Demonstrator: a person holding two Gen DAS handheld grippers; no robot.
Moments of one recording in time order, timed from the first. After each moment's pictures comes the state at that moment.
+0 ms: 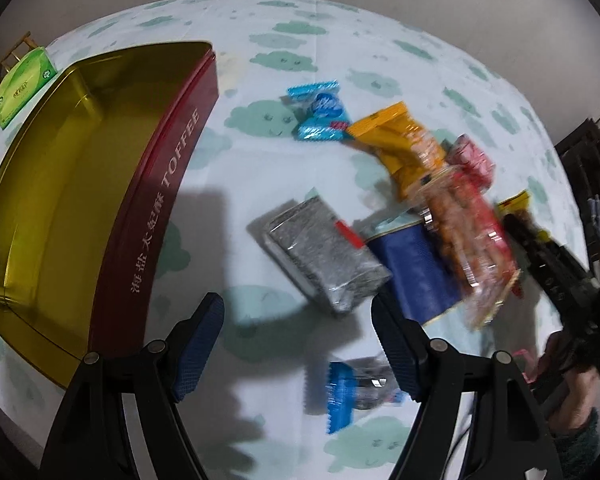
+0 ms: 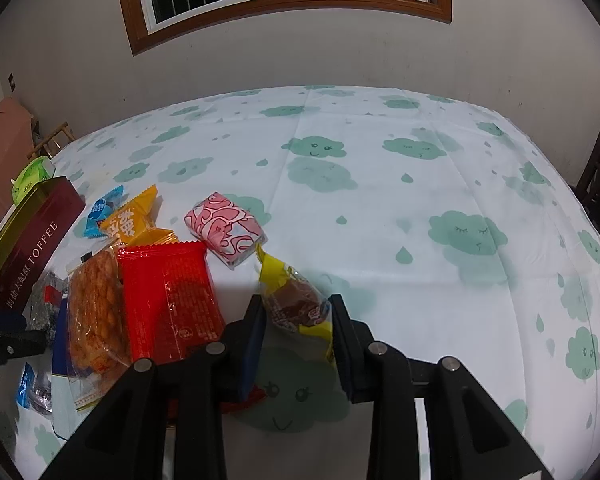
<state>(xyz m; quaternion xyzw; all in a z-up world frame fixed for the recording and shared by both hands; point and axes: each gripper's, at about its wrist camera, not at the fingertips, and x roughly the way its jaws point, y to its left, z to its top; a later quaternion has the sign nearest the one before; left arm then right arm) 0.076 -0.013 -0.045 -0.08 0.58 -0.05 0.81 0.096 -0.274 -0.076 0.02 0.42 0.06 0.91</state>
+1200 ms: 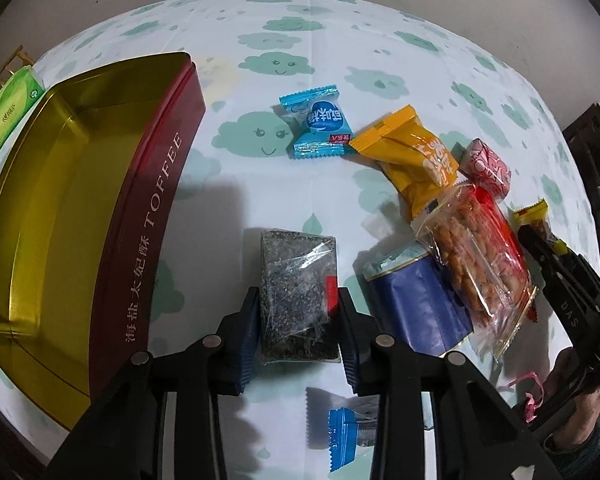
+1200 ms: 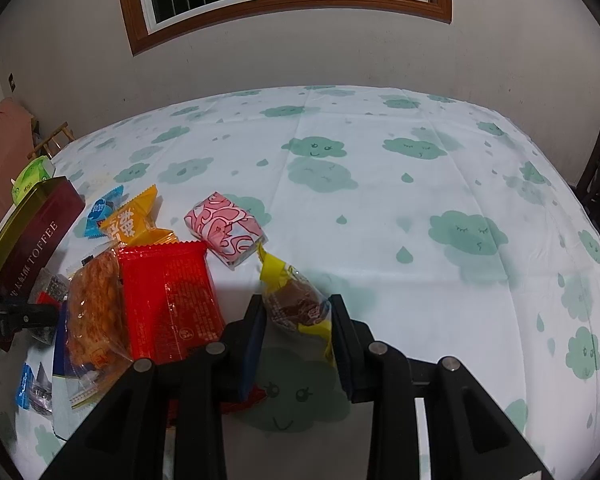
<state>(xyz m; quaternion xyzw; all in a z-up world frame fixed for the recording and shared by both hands) 0.105 -0.018 -0.054 -0.04 0.59 -0.04 0.80 0.097 -0.273 -0.077 0.02 0.41 0.06 0.91</state>
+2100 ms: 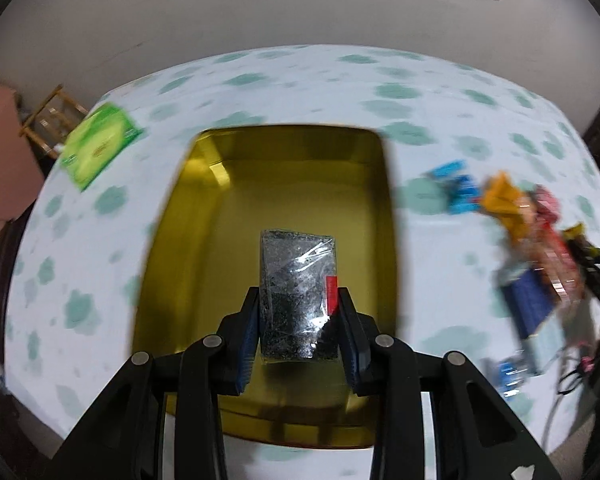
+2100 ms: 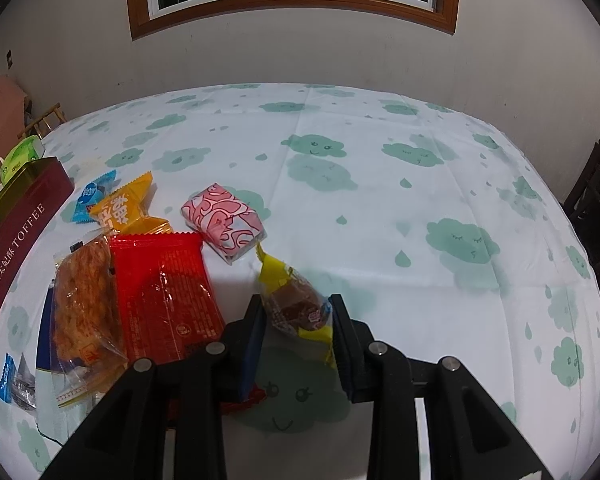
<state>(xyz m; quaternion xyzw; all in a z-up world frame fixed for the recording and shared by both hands) 0.093 0.117 -0.003 0.03 0.53 0.02 0.85 0.097 -0.264 -0.076 -0.02 0.42 0.04 0.91</state>
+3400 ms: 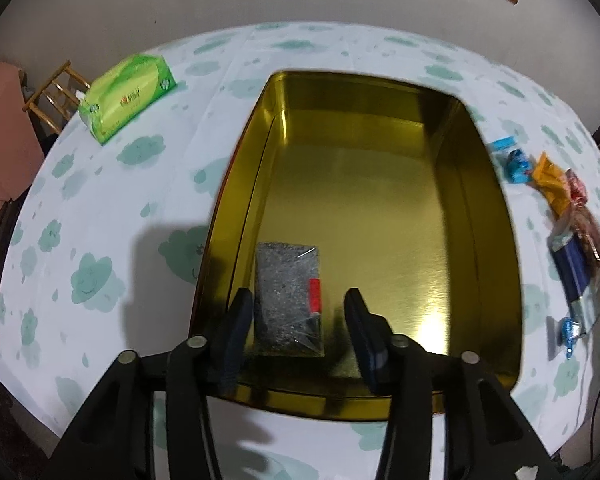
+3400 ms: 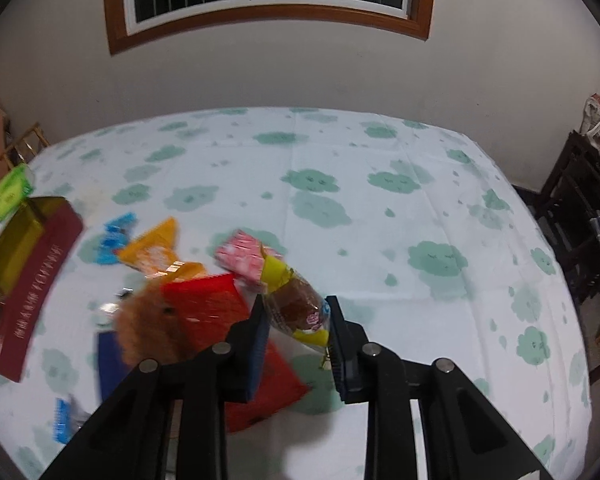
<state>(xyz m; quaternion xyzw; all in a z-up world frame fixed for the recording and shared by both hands) 0.069 0.181 -0.032 0.01 0.54 0.02 0.84 0.081 -0.229 -0.017 0.00 0.41 0.00 0.91</state>
